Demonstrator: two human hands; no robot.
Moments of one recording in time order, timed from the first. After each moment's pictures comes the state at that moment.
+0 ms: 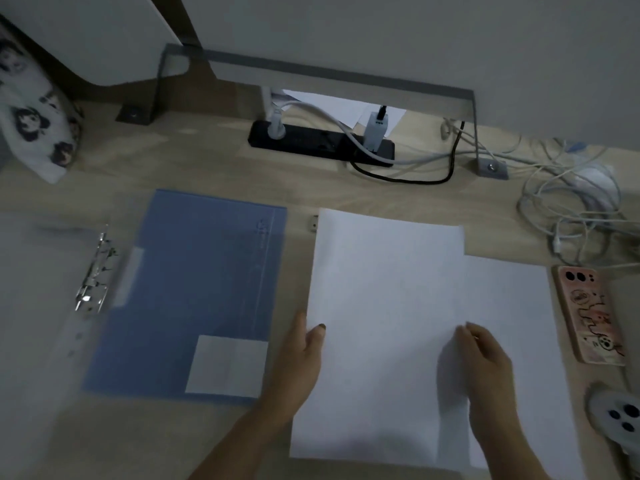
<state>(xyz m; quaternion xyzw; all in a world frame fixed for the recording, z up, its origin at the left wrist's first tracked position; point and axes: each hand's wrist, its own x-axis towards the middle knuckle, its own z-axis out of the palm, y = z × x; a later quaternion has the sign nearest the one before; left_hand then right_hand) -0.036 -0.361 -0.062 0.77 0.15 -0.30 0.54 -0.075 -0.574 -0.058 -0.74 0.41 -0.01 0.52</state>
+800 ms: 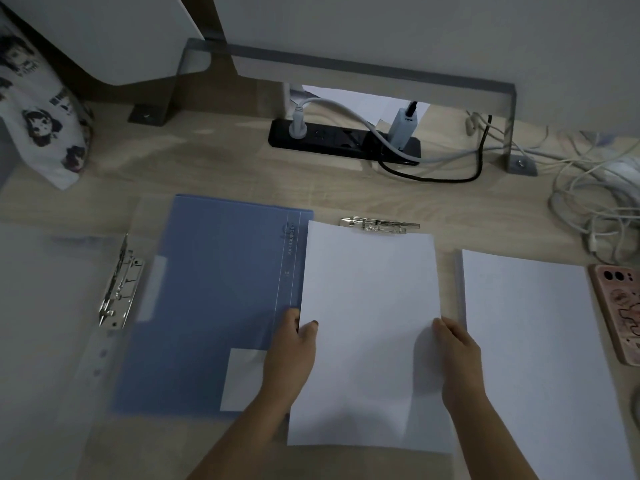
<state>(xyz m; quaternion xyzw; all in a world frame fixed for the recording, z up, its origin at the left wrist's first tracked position) -0.004 -0.306 -0.104 0.82 0.20 -0.26 0.47 -0.036 -0.508 -0.095 -0.65 0.50 0.04 0.57</state>
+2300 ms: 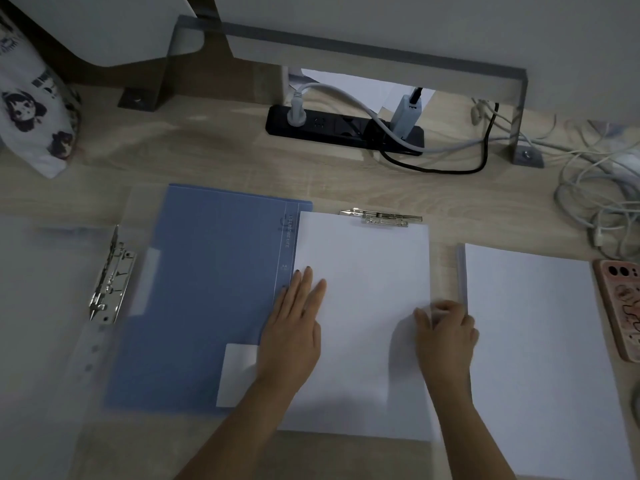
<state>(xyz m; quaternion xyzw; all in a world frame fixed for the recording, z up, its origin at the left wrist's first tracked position) -0.005 -0.298 -0.146 0.97 -0.14 -0.05 0.17 -0.023 -0.489 -0.103 -0.87 0.41 0.03 0.27</state>
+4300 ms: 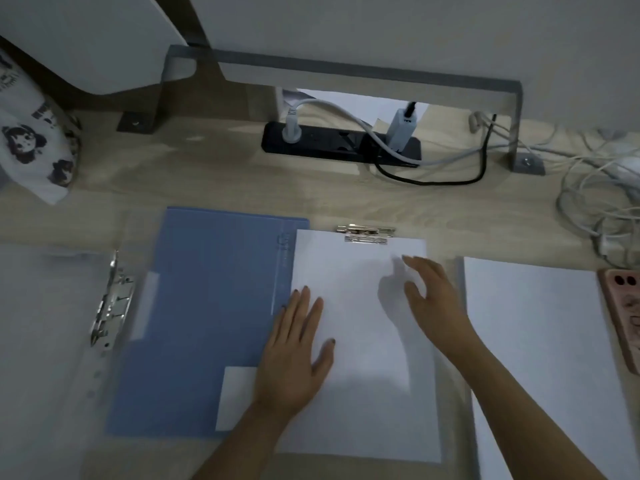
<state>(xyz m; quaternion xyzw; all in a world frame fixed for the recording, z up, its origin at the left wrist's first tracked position) -0.005 -0.295 -0.144 0.97 -0.14 -0.11 0.18 0.040 -0.509 -0.071 -0.91 0.15 0.10 0.38</state>
